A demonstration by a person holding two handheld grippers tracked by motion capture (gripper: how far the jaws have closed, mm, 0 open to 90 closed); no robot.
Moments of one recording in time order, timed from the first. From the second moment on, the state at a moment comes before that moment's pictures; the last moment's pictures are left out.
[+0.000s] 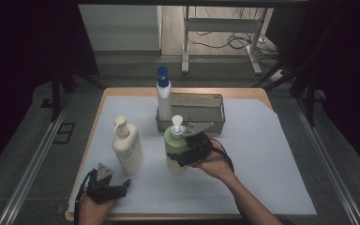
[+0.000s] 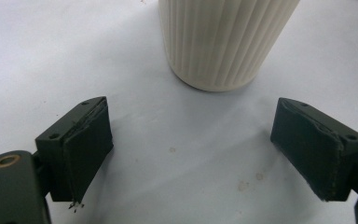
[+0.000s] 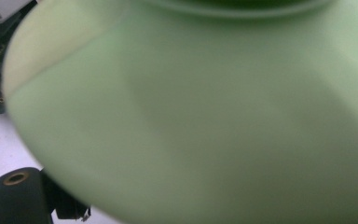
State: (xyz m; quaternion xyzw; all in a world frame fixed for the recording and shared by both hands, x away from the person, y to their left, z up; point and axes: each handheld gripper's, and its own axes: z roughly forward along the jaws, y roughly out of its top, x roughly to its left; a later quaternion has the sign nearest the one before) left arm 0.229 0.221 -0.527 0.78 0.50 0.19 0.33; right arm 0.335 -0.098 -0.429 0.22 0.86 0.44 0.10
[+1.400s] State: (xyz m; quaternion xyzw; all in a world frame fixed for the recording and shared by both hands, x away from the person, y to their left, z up) left arm 0.229 0.221 -0.527 0.78 0.50 0.19 0.33; right arm 0.362 -0.135 -0.370 0.29 0.84 0.44 0.14
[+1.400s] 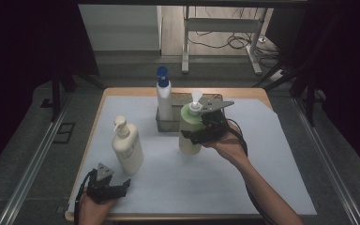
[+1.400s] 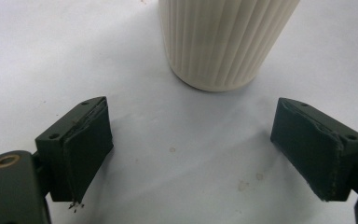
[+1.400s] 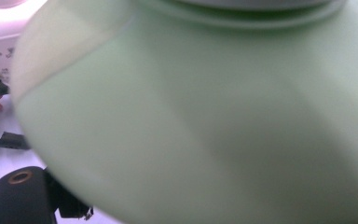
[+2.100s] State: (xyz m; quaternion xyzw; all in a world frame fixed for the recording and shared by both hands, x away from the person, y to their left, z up) left arm 0.229 0.221 -0.527 0.78 0.50 0.19 0.33; right arm 0.388 -0.129 -0.342 0.31 0.83 0.43 0.18
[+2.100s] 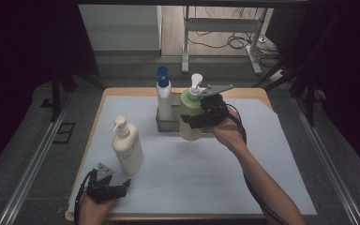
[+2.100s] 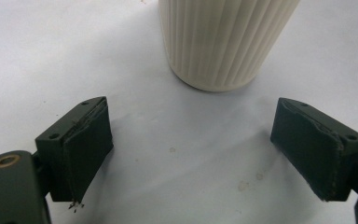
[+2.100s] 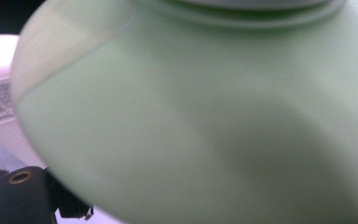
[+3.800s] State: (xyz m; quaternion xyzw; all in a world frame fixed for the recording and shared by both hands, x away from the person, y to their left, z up) left arm 0.229 0.221 -0.527 0.78 0.50 0.19 0.33; right arm 0.461 -0.112 -0.354 0.39 0.79 0.41 0.23
